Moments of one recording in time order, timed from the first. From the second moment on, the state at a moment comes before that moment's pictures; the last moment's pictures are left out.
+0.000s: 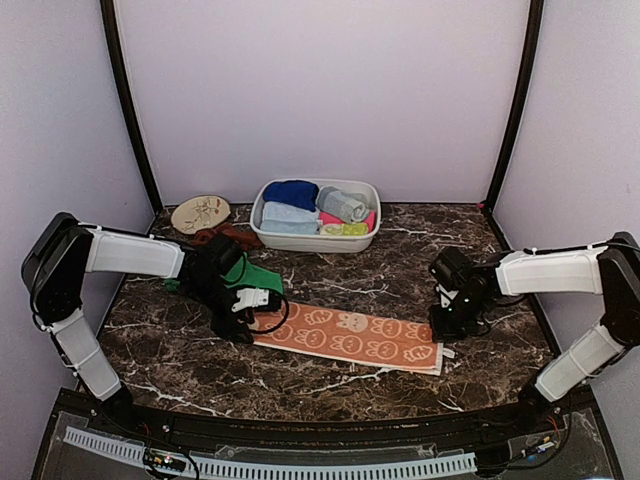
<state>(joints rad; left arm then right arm) -0.57 1.71 0.98 -0.59 0.35 0.86 0.59 1.47 0.76 -0.66 0.00 0.59</state>
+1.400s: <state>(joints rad) -0.52 1.68 0.92 -0.55 0.33 0.86 0.66 1.45 0.73 -0.68 -0.08 0.65</state>
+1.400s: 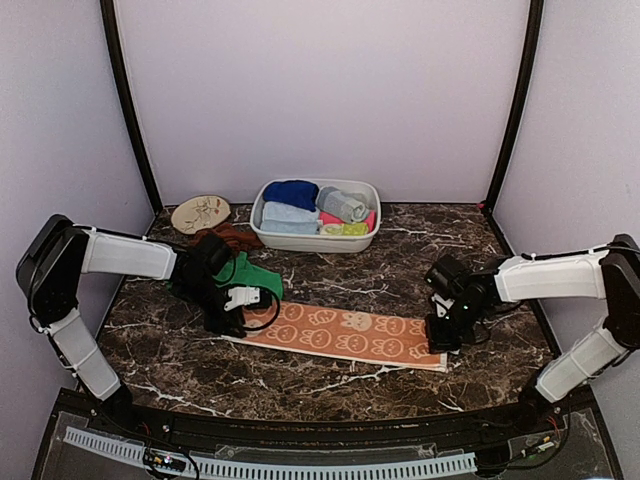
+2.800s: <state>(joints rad) -0.59 1.64 1.02 -0.78 0.39 0.81 0.48 1.46 0.79 -0.76 0.00 0.54</state>
